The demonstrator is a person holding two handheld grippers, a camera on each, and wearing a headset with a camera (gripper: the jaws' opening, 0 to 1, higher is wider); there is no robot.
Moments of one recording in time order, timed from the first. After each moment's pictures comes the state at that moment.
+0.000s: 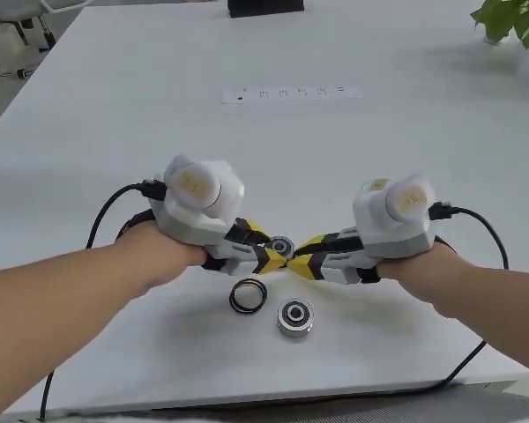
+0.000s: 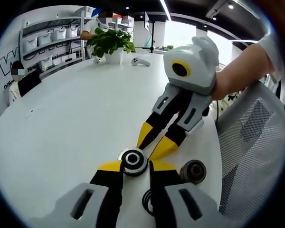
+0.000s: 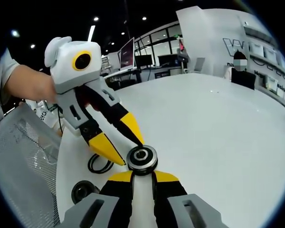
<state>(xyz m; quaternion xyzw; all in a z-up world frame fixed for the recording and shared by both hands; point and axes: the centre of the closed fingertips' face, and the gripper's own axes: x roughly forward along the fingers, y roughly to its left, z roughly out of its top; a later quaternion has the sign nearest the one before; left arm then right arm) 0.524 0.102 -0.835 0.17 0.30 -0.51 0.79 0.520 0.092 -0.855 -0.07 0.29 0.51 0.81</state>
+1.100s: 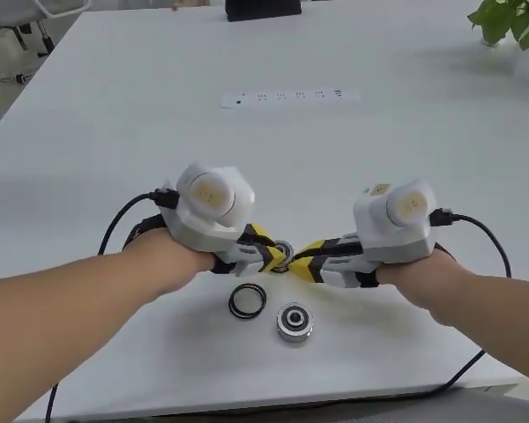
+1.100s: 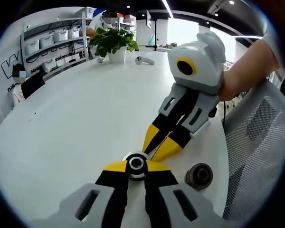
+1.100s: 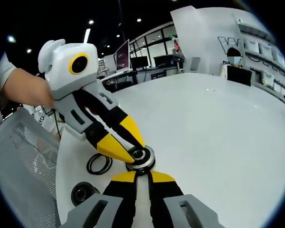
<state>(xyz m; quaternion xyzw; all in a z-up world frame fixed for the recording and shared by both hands) 0.534 0.098 -0.839 0.19 0.30 -0.49 0.80 0.522 0.089 -0.856 -0.06 0.29 0.49 0.82</state>
